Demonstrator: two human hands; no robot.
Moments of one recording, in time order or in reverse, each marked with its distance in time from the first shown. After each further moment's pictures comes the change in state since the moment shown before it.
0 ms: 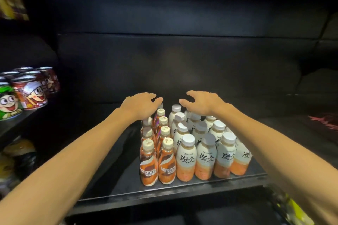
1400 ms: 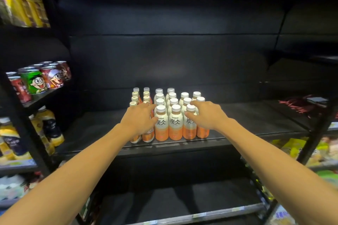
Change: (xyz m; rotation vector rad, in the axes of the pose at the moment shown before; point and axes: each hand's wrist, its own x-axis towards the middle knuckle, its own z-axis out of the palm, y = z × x) left_hand -0.186 0.099 0.051 0.156 0.194 0.172; right_hand -0.222 0.073 0.003 0.057 0.082 -0.025
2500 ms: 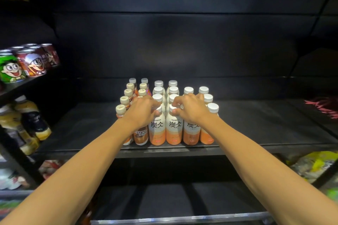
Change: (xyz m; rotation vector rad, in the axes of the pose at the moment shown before) left_hand 0.089 -0.017 0.075 -0.090 0.040 -0.019; right_hand 0.119 0.006 0.068 0.062 0.041 -0.215
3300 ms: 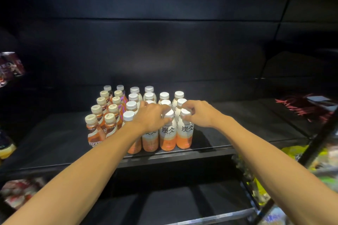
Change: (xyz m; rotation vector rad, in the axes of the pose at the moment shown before) left_hand 0.045 0.096 0.026 -0.013 -0.157 0.079; right_hand -0.046 0.106 -0.044 0.231 -0.158 0.151
